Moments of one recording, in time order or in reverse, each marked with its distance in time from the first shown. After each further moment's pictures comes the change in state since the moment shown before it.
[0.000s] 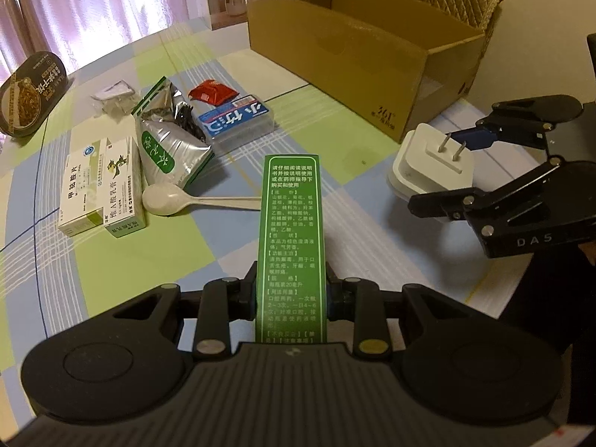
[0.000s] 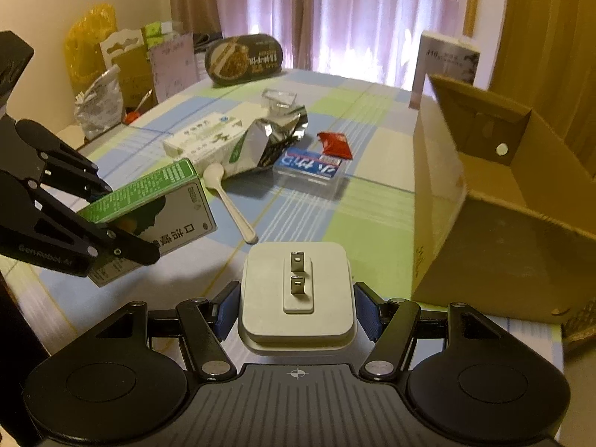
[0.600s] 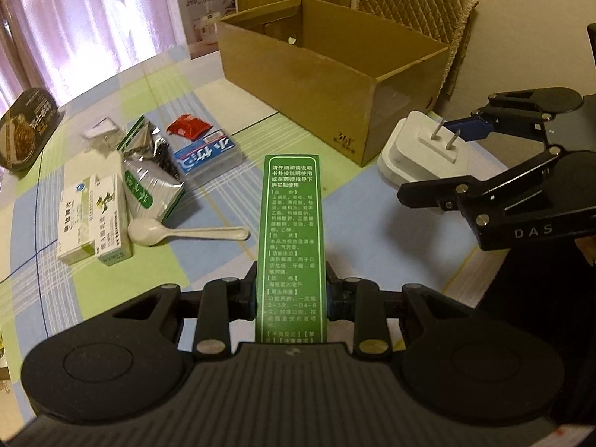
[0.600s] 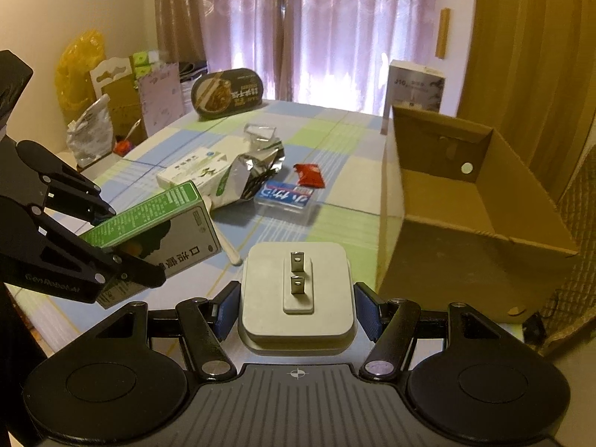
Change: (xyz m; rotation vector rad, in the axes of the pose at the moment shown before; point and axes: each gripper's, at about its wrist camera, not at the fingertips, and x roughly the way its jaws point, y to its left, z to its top) left arm -0.026 -0.040 0.018 0.056 -0.038 -0.002; right arm -0.051 -0.010 0.004 0.031 -0.077 -0.044
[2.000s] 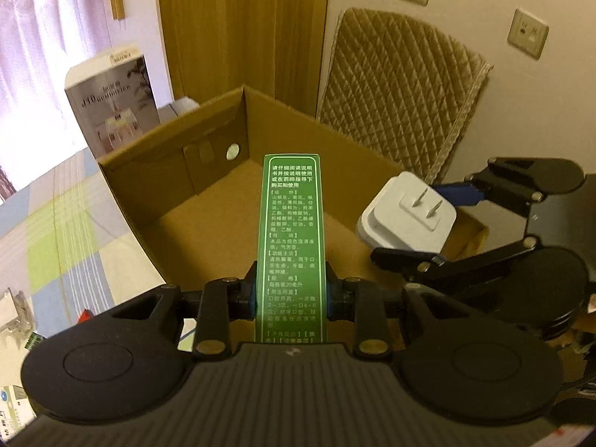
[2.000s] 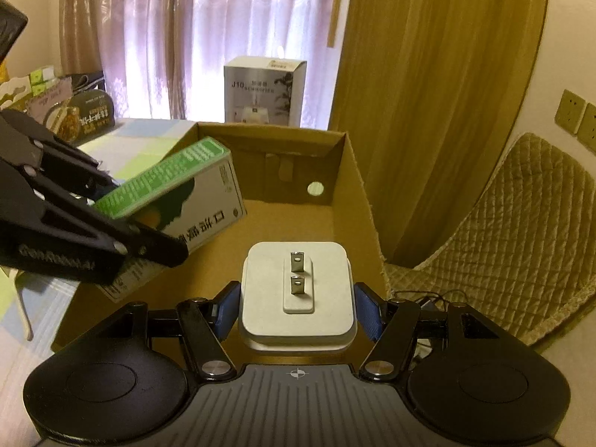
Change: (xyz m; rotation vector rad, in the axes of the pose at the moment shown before) left arm 0.154 -0.032 0.239 0.019 -0.090 -0.096; right arm 0.050 -0.209 0.063 0.077 0.017 -0.224
